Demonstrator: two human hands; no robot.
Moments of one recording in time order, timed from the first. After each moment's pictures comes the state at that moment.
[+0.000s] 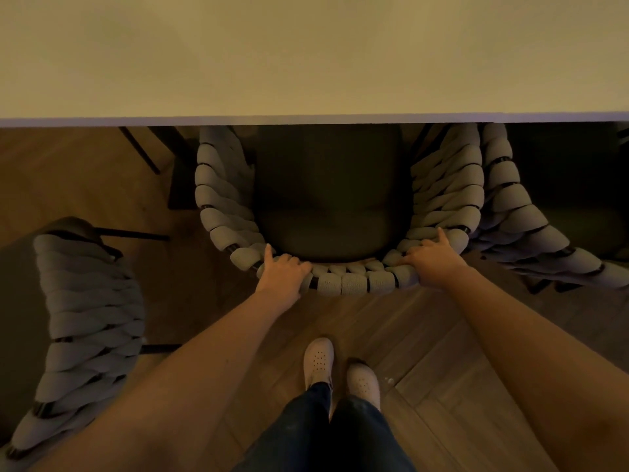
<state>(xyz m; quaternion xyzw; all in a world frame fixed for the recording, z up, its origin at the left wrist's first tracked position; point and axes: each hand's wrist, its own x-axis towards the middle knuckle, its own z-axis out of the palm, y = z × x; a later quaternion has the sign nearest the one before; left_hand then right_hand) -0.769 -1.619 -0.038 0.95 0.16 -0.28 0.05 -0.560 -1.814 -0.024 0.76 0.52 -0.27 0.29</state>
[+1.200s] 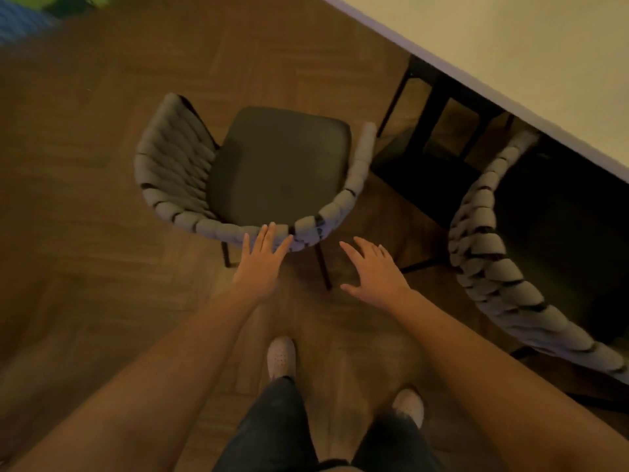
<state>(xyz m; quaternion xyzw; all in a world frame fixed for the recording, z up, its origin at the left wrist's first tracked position) -1.261 -1.605 0.003 0.79 0.58 -0.17 0.08 -1.021 -1.628 -0.004 0.61 0.77 -0.20 0.06</state>
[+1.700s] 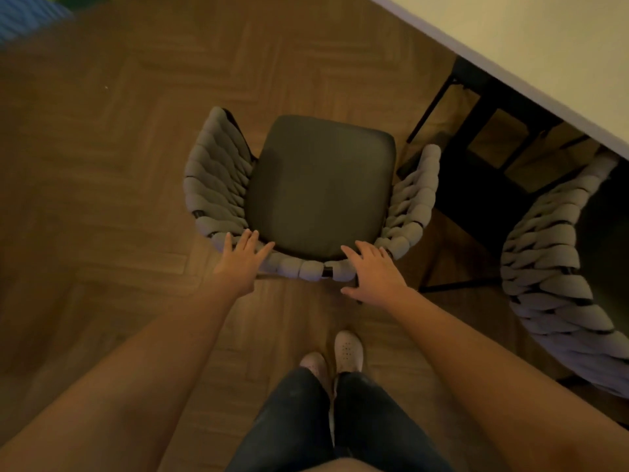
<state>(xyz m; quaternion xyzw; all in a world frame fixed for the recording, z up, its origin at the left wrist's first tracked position) -1.435 -1.501 0.003 0.77 0.55 -0.33 0.05 -1.165 -1.525 -0.008 0.58 0.77 -0.23 0.12</state>
